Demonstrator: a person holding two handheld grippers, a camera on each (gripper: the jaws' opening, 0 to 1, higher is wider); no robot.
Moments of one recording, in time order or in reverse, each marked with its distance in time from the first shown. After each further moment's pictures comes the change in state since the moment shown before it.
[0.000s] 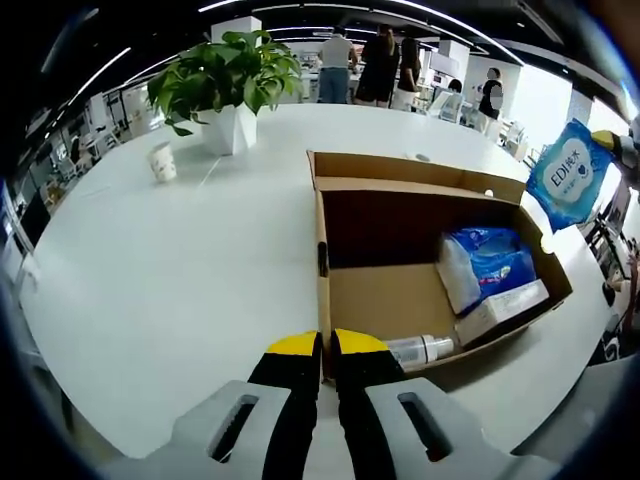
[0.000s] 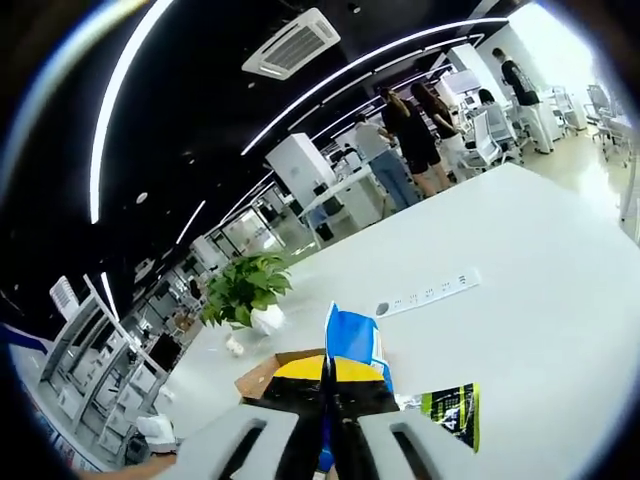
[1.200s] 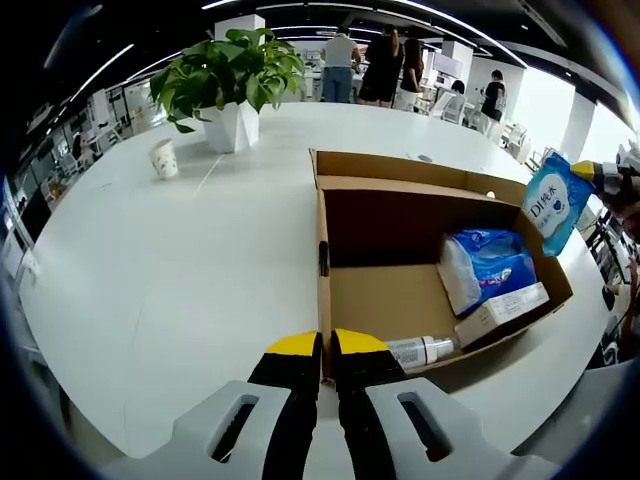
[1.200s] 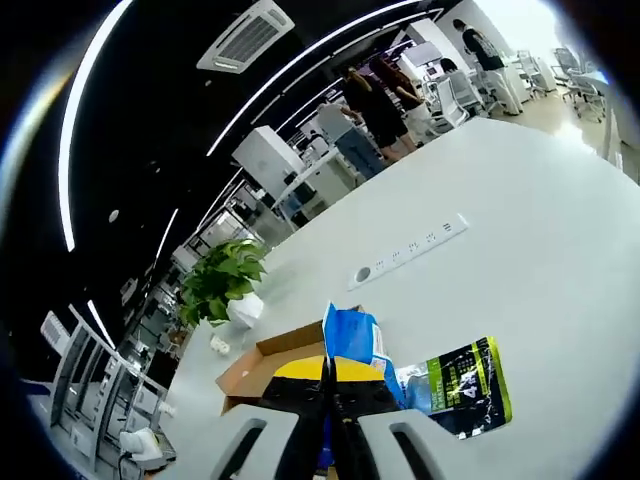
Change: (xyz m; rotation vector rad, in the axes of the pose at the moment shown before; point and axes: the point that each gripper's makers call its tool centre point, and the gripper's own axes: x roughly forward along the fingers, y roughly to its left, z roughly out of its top) left arm 0.002 0.001 -0.001 -0.015 0.005 0.004; right arm 0.045 -0.027 -0.053 0.169 0.049 -0.071
